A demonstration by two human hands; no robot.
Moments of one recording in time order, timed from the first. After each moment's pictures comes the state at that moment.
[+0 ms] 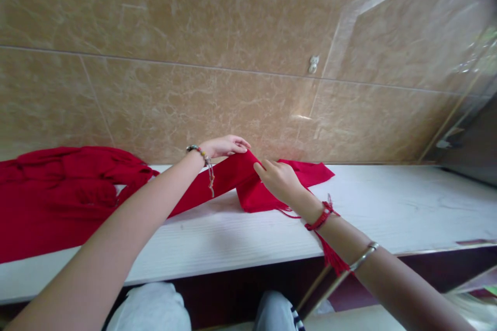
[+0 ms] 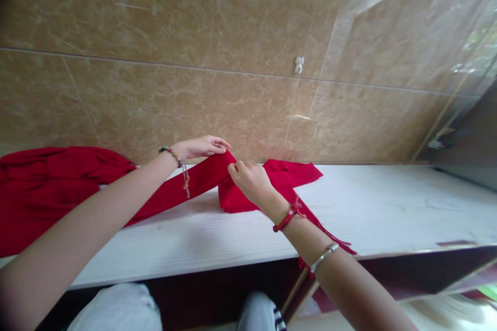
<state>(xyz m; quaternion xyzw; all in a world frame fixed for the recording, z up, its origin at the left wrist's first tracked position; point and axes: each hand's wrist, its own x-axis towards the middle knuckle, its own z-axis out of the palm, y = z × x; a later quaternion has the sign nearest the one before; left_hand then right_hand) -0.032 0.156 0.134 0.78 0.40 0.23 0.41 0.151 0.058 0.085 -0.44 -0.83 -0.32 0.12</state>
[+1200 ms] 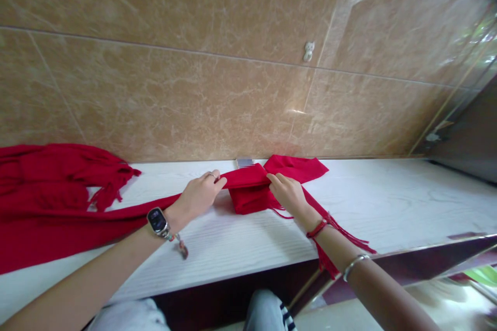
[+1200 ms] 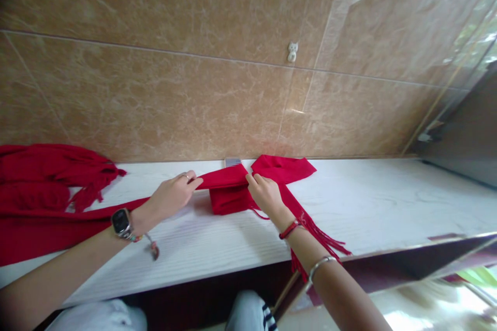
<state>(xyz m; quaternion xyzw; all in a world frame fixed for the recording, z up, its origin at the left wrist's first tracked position) -0.038 0.072 0.031 0.85 0.47 0.08 -0.21 0.214 0.104 -0.005 -0.51 -0.80 -0.27 0.19</state>
